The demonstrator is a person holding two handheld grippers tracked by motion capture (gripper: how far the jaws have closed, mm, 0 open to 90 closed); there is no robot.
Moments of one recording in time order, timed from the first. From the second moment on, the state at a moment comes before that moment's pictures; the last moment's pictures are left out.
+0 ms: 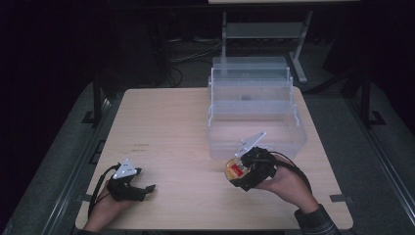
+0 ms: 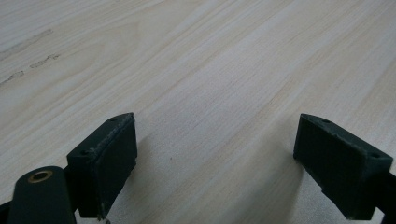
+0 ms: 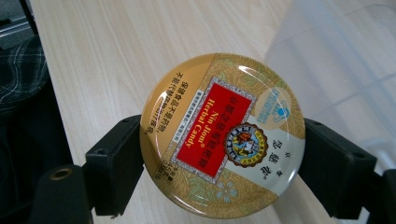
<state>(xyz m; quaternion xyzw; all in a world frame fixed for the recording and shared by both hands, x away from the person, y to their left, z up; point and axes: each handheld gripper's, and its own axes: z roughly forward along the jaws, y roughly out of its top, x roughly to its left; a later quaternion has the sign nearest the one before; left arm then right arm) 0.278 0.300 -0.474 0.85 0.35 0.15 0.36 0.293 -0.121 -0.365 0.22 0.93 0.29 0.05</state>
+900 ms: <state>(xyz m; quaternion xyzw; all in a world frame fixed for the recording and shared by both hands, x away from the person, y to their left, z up) 0.278 0.300 -0.474 0.85 0.35 0.15 0.36 0.315 -0.162 -0.343 0.28 0.91 0.29 0.08</state>
